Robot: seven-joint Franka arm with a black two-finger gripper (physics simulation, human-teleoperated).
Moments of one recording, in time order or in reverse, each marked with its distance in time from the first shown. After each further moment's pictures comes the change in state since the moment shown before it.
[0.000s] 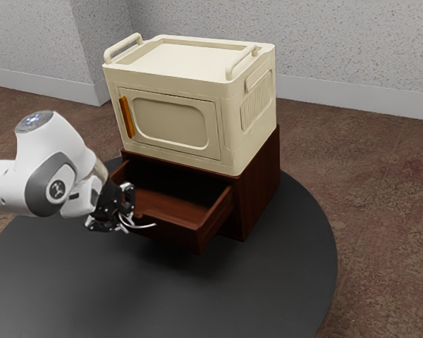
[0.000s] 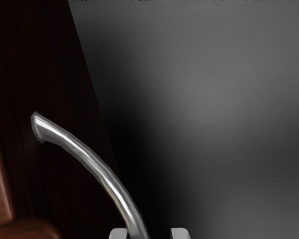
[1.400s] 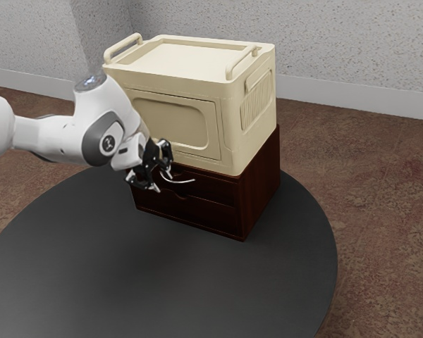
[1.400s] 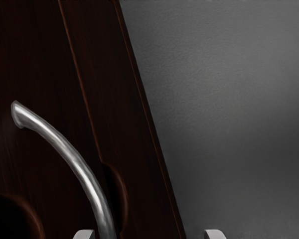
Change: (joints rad) arm 0.028 0.443 0.003 0.485 0.159 -0.012 -0.115
